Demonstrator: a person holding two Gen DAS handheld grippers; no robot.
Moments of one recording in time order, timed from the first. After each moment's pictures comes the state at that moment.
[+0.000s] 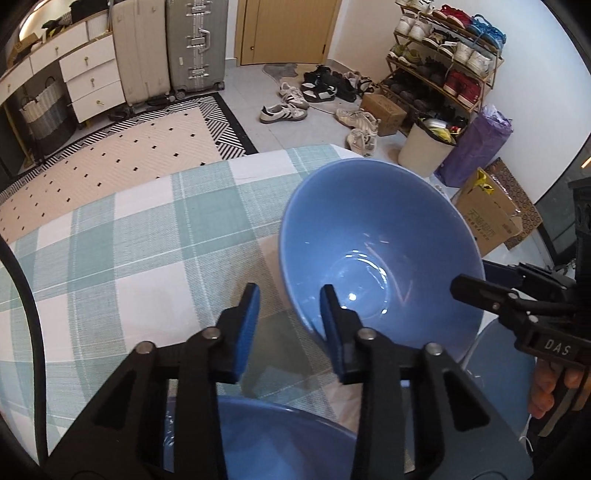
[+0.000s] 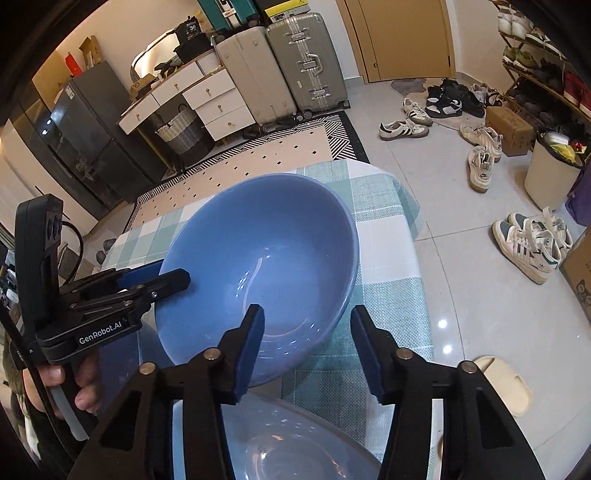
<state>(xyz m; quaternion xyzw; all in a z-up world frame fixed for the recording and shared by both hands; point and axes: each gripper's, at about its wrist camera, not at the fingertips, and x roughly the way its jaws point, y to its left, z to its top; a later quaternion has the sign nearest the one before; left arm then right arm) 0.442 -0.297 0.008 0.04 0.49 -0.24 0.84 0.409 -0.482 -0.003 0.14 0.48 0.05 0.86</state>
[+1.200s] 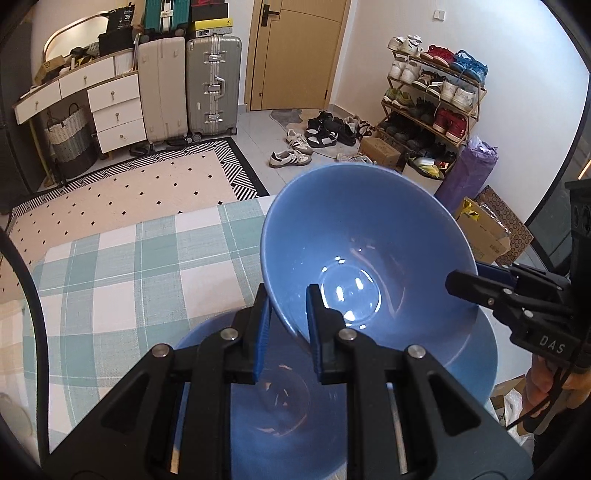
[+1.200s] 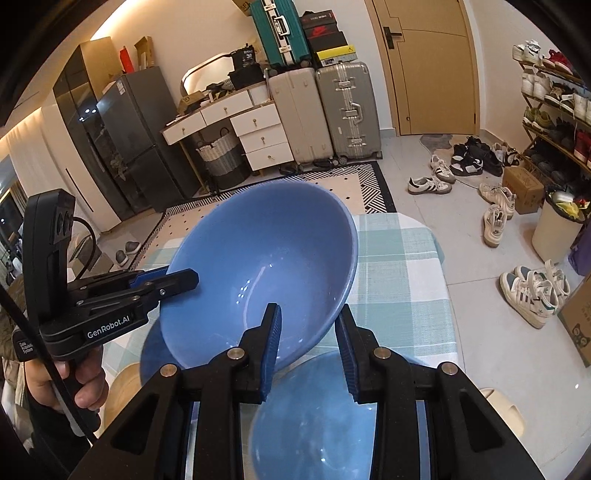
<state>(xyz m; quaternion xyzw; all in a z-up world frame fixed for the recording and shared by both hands) 0.330 -0.213 0.112 0.02 0.40 -0.23 0.89 0.327 -0.410 0.084 0.10 0.40 0.09 0.91</state>
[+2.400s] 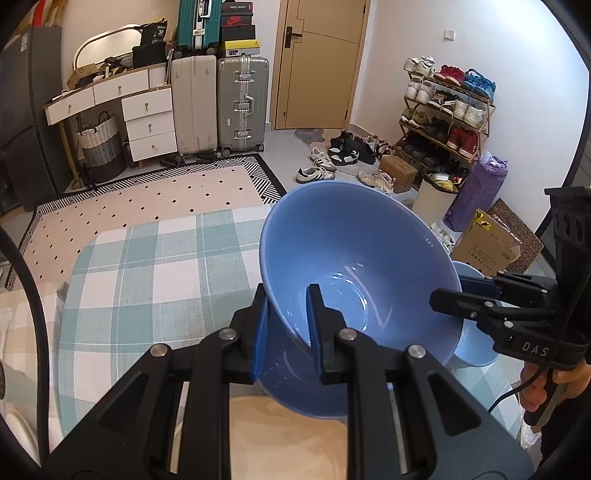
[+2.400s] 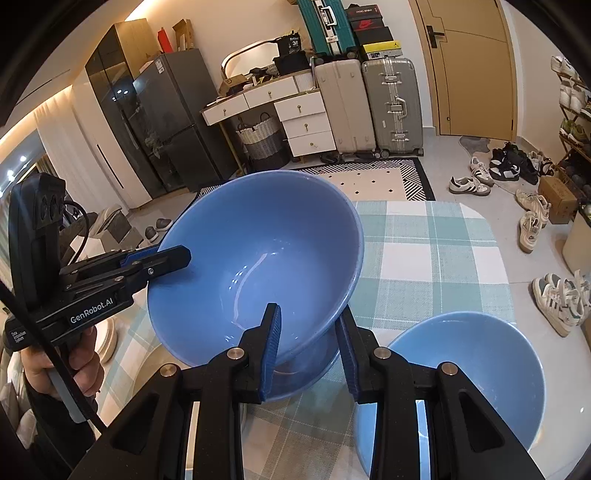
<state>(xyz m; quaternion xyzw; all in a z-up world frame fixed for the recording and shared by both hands) 0.232 -0.108 0.146 0.02 0.37 -0.18 0.91 0.296 -0.325 0.082 0.08 0.41 0.16 0.90</state>
